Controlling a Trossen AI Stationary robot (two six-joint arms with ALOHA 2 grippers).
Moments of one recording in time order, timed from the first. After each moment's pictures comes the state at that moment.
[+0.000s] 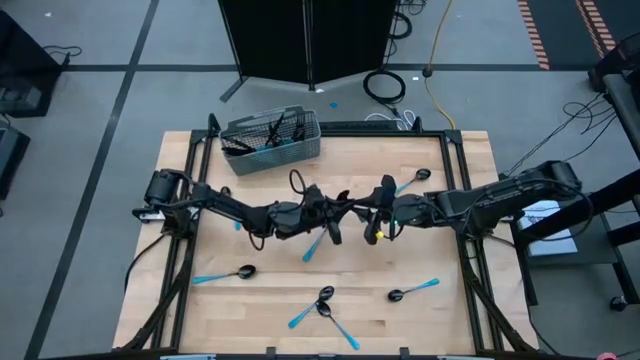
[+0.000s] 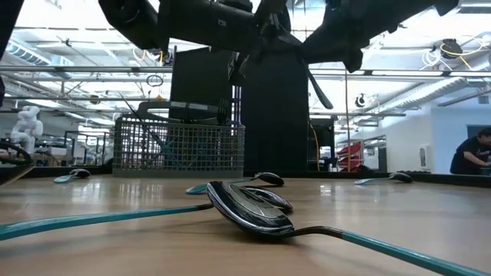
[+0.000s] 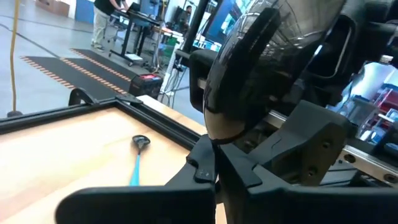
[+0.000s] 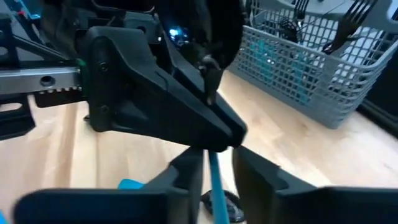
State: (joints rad) left arm -0.13 1.84 0.99 0.88 -0.47 -0.35; right arm 0.17 1.22 0.75 0.06 0.45 0.34
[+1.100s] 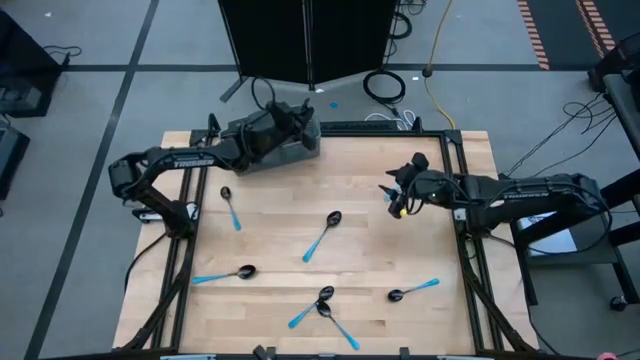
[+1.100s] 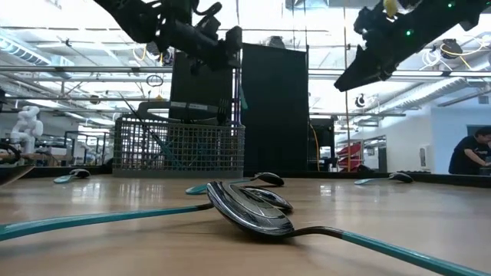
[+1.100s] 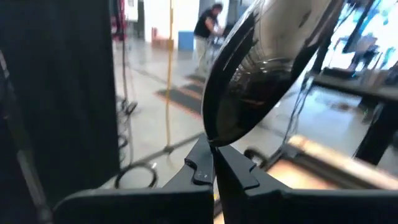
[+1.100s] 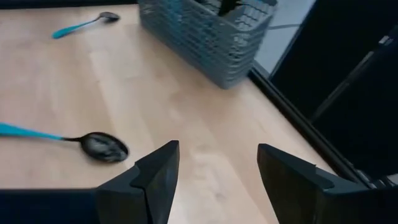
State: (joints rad) left arm 0.45 1.53 1.01 0.47 -0.29 -0.09; right arm -0.06 0.91 0.60 -0.24 0.45 0.11
